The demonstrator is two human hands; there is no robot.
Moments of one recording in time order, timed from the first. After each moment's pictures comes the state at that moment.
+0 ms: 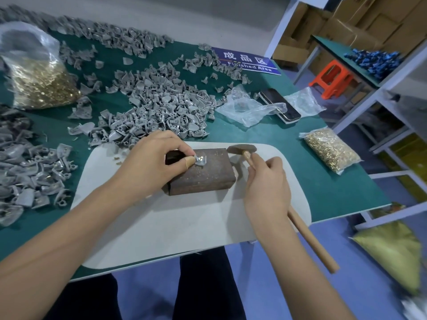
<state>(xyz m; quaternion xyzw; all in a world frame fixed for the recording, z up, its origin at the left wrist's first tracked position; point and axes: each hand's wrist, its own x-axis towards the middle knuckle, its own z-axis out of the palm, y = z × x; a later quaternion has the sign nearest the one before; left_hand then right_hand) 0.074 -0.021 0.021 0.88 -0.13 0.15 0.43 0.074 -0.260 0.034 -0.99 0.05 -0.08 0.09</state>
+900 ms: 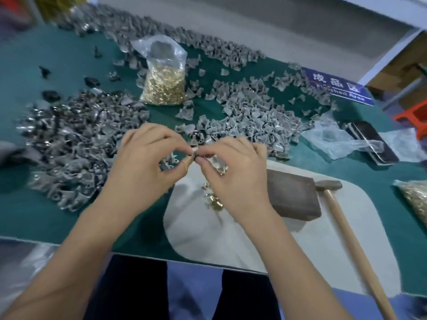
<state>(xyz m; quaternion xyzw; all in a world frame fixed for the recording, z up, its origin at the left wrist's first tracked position) -0.021 0.087 0.036 0.92 0.04 0.30 0.27 0.064 -0.083 0.048 -0.85 -0.38 -0.18 0.30</state>
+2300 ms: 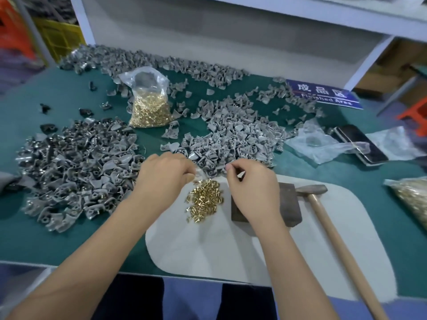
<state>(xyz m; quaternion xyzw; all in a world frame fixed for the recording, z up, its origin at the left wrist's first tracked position) 0.037 0.061 0.029 0.98 0.10 0.10 0.11 0.101 -0.128 0.042 -0.92 -0.21 -0.09 0.31</state>
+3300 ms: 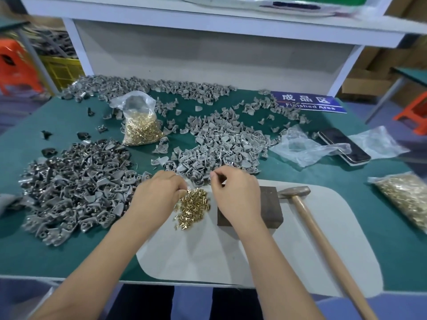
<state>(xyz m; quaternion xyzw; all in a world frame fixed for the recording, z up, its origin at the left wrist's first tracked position) 0.026 0.039 0.030 0.98 0.10 0.08 0.12 0.101 -0.132 0.042 -0.92 -0.22 -0.09 0.31</state>
